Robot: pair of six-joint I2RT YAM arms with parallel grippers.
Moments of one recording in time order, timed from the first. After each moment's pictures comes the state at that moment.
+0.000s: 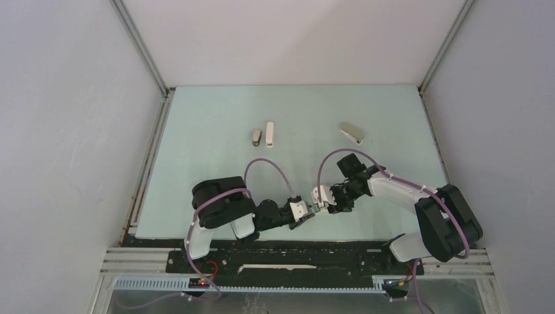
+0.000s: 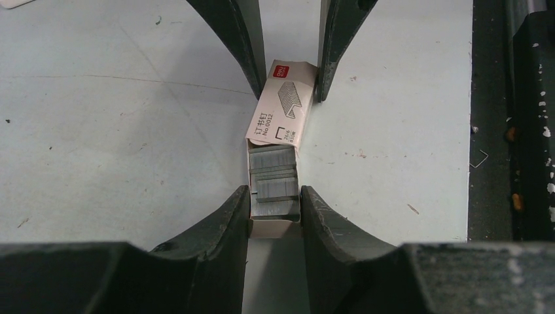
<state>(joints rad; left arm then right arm) -1.10 2.01 0.37 1.46 0.13 0.16 0.50 1.42 0.68 -0.58 -0.56 -1.31</state>
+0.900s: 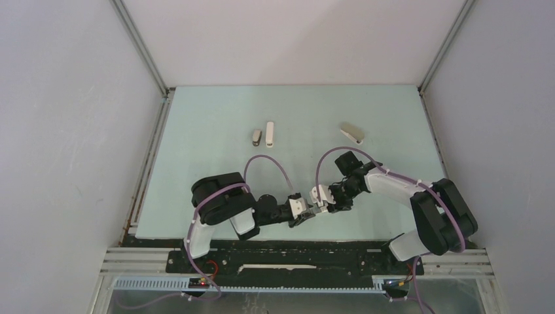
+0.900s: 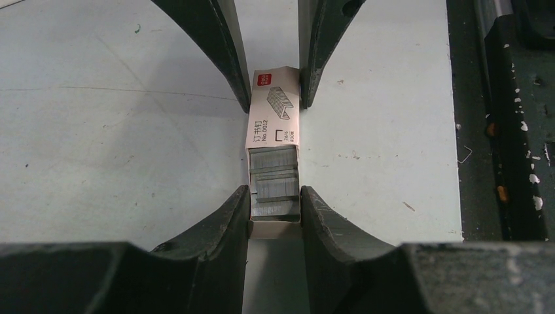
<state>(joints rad) -1.04 2.02 0.39 1.45 0.28 0.15 0.50 1.47 0.73 -0.63 -0.57 -1.36</state>
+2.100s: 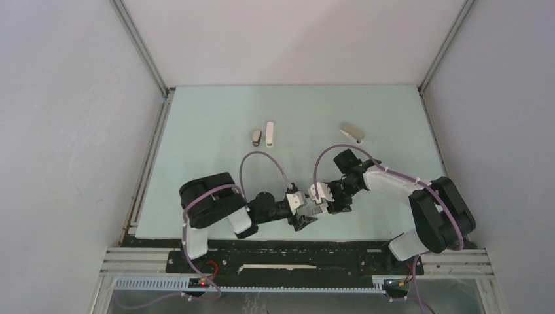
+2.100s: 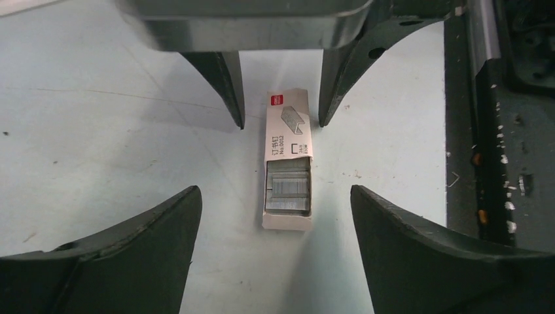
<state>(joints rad) -1.03 1.95 0.39 1.39 0.27 0.08 0.51 1.49 0.76 -0.64 -0.56 -1.33</state>
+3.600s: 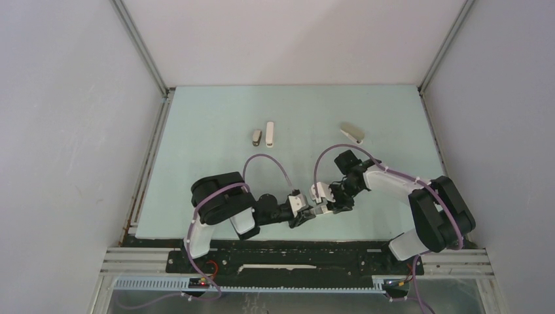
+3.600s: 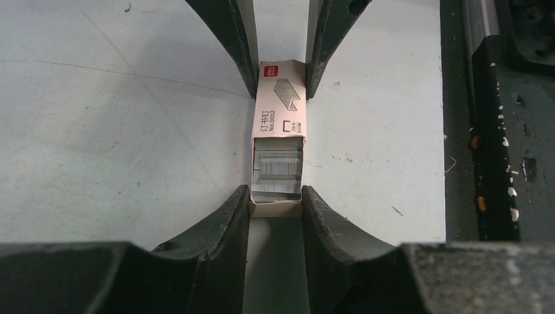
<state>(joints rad) -1.03 2.02 0.39 1.43 0.28 0.04 0.50 1.49 0.76 -0.69 -0.55 -1.29</state>
